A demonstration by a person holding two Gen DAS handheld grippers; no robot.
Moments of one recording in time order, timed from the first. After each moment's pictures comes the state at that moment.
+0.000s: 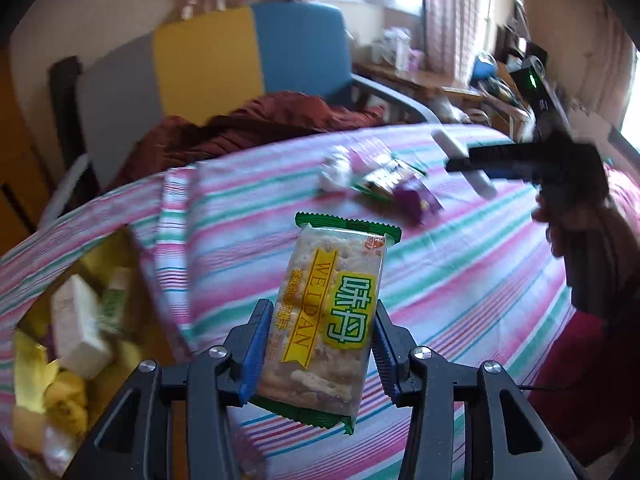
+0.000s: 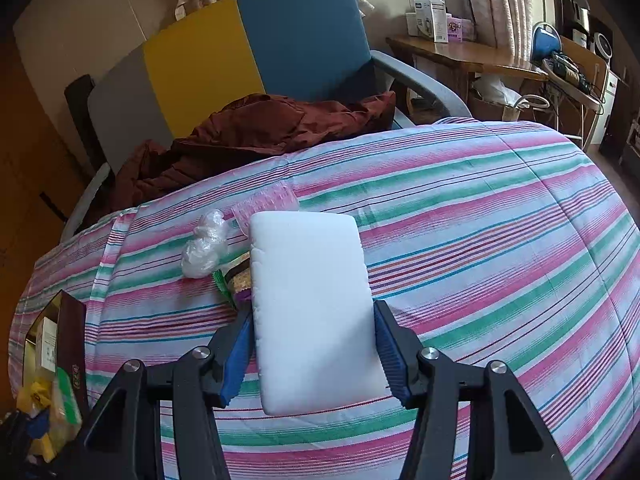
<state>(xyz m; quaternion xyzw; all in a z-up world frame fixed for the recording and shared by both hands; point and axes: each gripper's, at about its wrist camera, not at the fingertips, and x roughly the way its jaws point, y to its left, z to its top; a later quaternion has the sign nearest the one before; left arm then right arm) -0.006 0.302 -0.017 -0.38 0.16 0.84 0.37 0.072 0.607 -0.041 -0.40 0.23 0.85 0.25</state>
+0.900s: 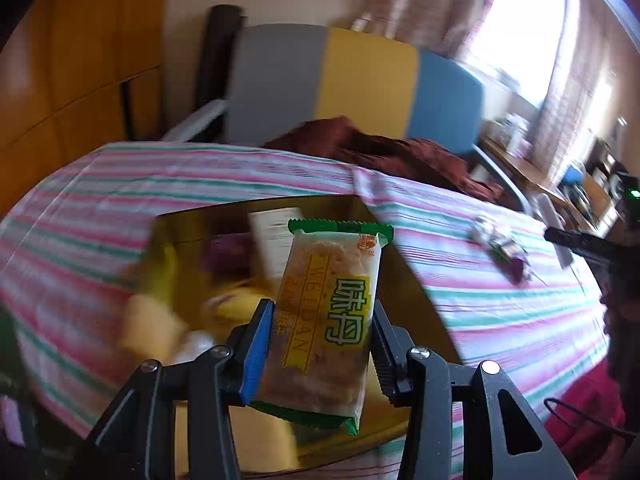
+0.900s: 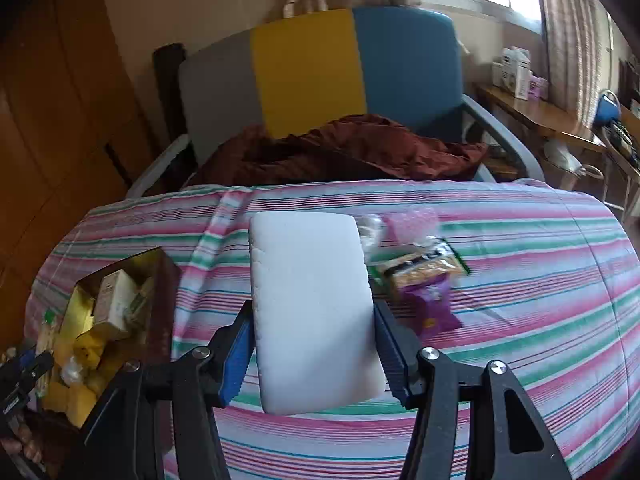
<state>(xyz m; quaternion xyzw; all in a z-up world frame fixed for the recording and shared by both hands) -0.051 0.079 0.001 -0.39 0.00 0.90 0.21 0.034 0.460 0.021 -0.38 0.15 0.90 0.14</state>
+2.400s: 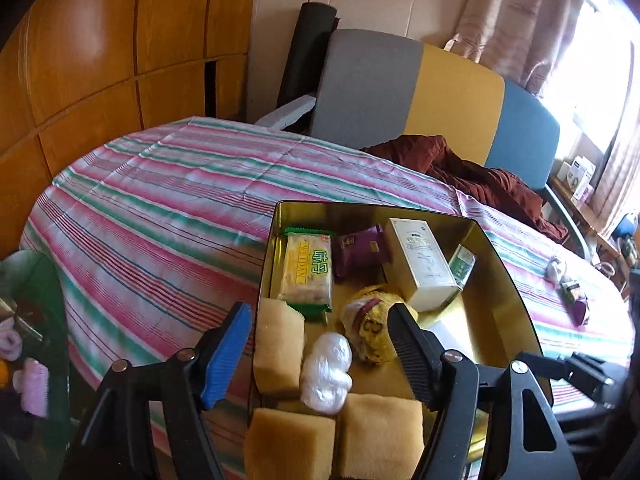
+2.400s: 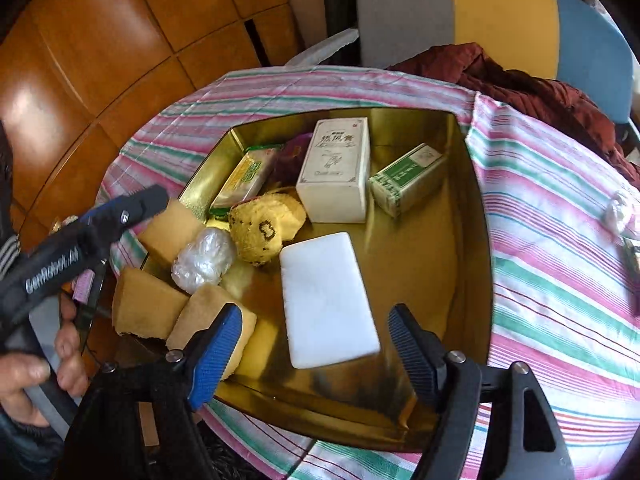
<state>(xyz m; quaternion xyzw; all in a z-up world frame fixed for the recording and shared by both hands) -0.073 0.005 -0.018 -0.38 -0.03 0.92 0.10 -0.032 0.218 -0.048 -0.49 0.10 0.86 -0.07</state>
